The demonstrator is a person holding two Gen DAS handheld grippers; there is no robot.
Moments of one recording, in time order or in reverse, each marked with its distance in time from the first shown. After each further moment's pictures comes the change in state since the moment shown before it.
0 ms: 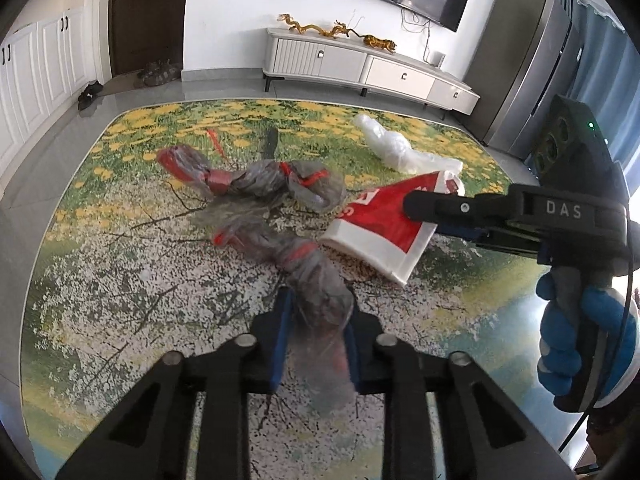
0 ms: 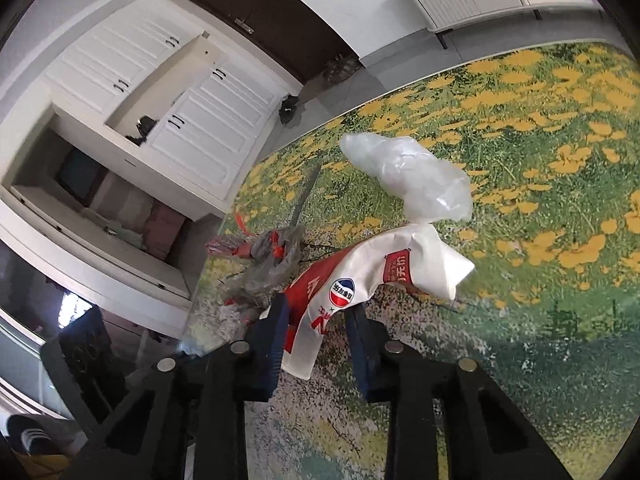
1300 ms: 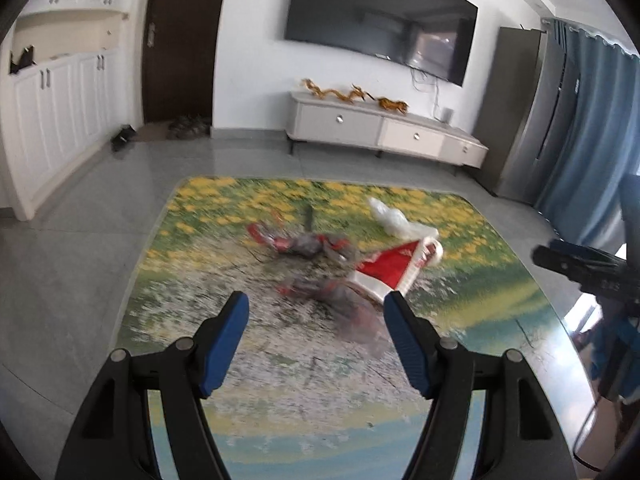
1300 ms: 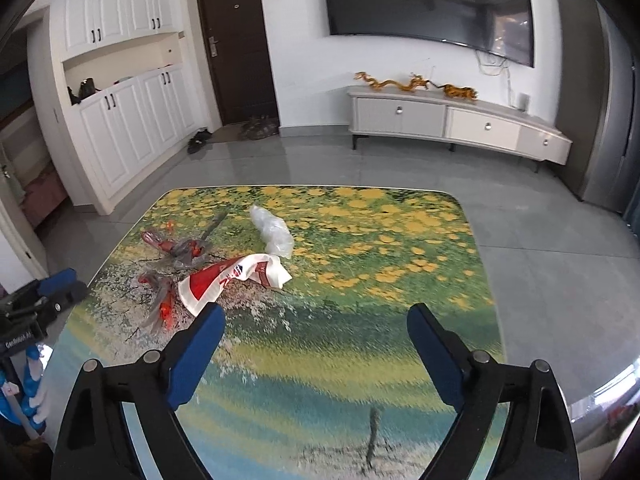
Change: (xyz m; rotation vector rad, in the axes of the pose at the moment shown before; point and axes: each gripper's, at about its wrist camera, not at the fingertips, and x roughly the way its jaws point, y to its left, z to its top) left arm -0.101 0.004 -0.011 -0.014 -0.215 0.065; right arm -0.129 0.061 -0.053 -0.330 -0.229 -0.582
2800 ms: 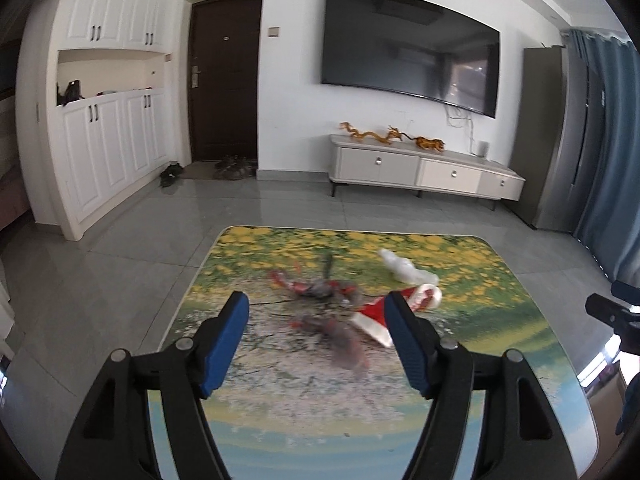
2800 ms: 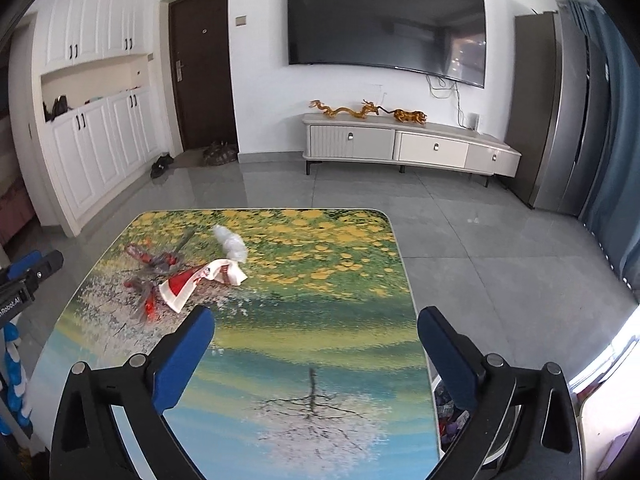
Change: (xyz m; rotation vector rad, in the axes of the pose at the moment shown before) left arm -0.067 -0.046 0.011 -0.015 -0.179 0.217; right arm -0.091 -0.004 -0.021 0.027 -0.101 -0.183
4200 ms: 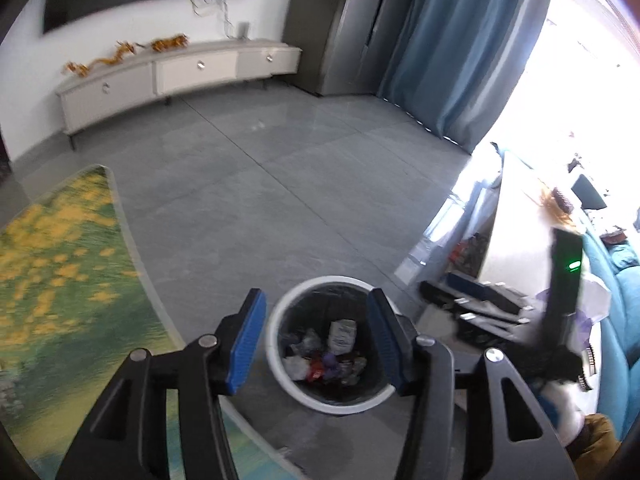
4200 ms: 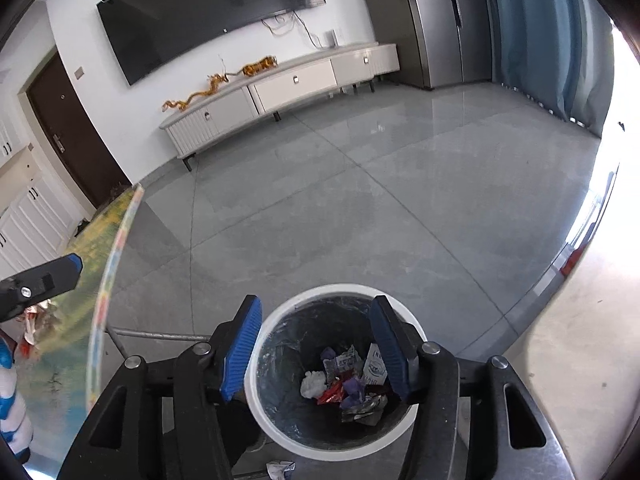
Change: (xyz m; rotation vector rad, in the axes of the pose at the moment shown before) left arm 0.101 -0.431 -0.043 0.402 0.394 -0.707; right arm 0.025 -0.341 -0.135 0.479 0.105 -0.138
